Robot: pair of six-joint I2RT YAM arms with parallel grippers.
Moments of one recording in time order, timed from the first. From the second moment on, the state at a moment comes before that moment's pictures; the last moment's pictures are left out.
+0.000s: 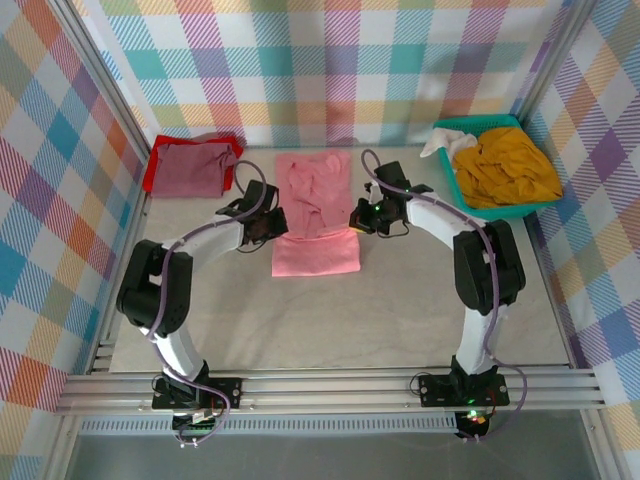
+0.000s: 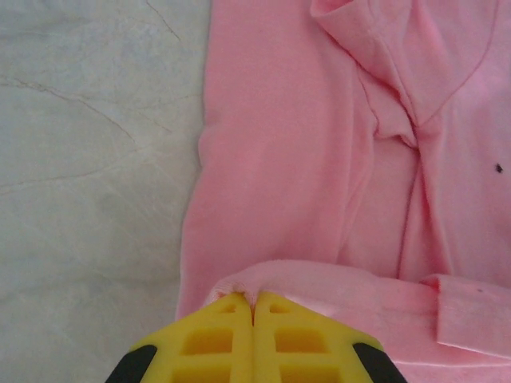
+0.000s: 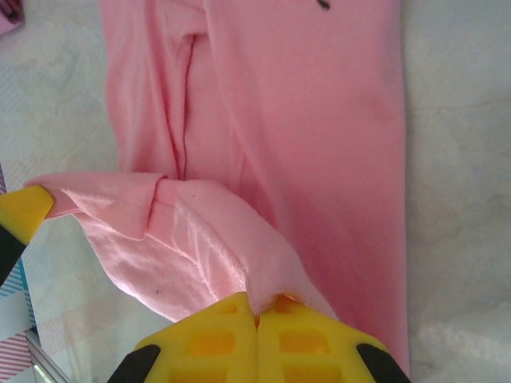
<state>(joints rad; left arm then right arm) -0.37 1.78 1.18 -0.34 -0.01 -0.63 0.38 1.92 1.40 -0.52 -0.47 0.60</state>
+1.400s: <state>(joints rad) -0.39 1.74 0.79 0.07 0.20 -0.64 0.41 1.92 1.09 -0.24 -0.65 0.66</state>
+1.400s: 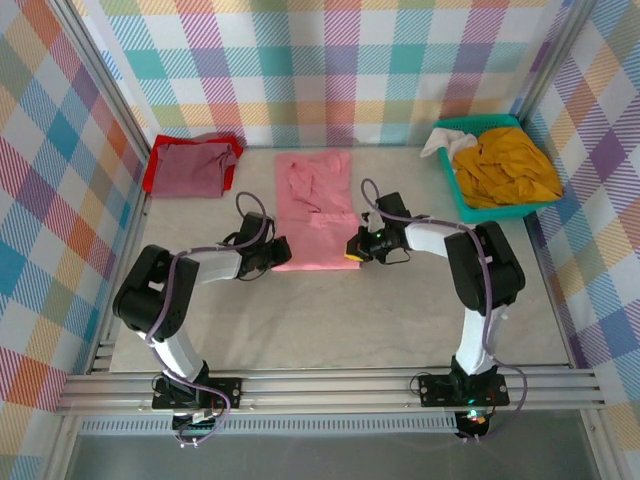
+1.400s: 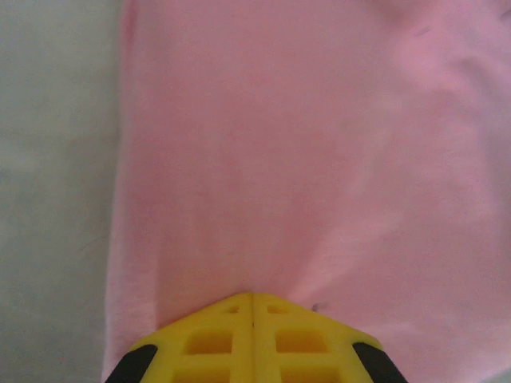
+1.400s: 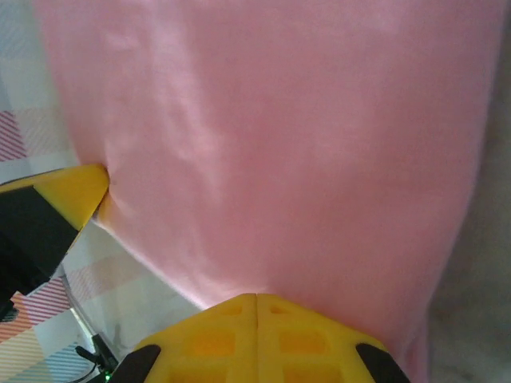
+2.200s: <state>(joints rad) -0.40 1.38 0.59 -0.14 0.10 -0.77 0.41 1.75 0.93 -0.32 -0.60 0.68</state>
